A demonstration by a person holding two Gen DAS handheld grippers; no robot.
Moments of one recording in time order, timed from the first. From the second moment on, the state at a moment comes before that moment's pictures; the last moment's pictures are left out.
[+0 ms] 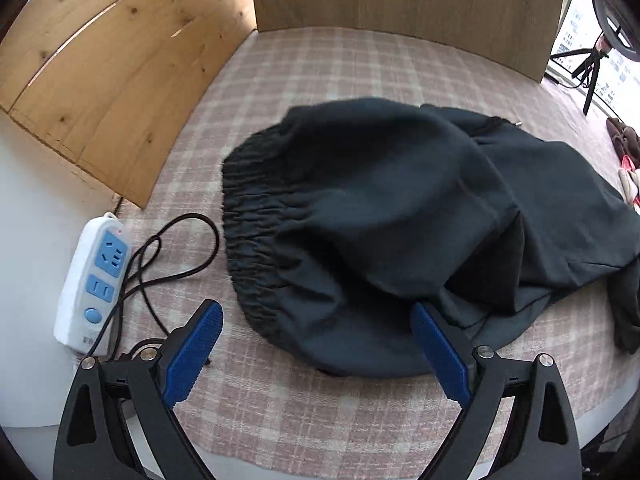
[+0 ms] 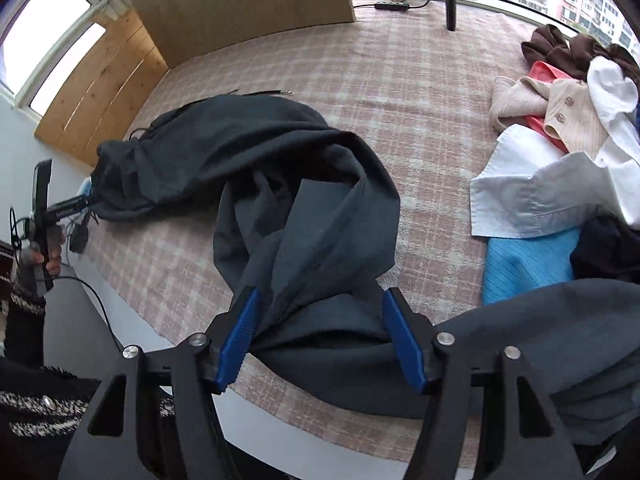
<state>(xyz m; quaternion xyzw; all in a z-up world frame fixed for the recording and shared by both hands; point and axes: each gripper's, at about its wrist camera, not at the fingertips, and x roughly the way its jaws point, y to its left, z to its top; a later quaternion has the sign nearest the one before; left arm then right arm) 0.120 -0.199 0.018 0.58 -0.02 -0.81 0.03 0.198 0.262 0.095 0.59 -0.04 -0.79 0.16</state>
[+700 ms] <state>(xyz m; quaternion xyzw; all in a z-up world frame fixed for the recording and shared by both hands) 0.095 -0.215 0.204 0.41 0.02 -0.91 0.04 0.122 0.342 0.294 0.35 0.03 -0.94 0.01</state>
